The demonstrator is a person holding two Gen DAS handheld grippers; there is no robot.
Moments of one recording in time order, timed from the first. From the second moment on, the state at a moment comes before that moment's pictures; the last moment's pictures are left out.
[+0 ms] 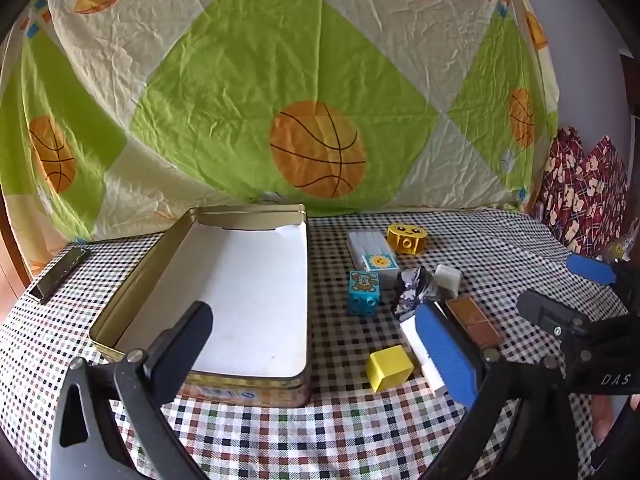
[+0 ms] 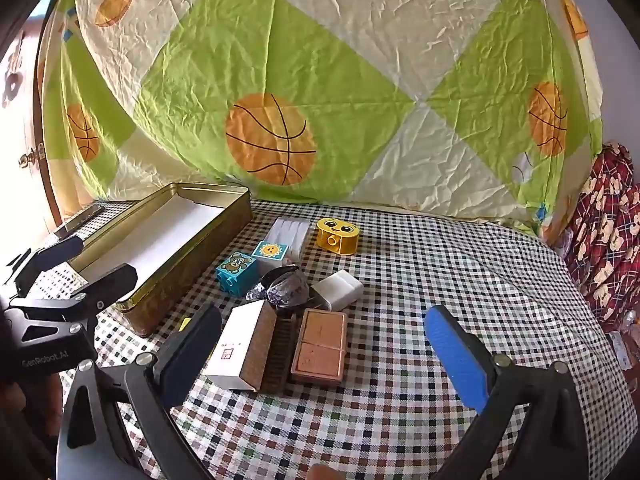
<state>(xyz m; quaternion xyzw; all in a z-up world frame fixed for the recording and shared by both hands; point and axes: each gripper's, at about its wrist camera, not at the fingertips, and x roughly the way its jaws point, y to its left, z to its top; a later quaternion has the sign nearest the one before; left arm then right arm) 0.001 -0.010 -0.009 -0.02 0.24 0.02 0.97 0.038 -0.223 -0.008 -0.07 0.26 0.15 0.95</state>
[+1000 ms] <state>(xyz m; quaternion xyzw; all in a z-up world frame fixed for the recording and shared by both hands) 0.018 -0.039 -0.029 0.00 0.29 -0.01 0.96 0.050 -0.246 -0.031 -0.04 0.28 0.15 0.95</state>
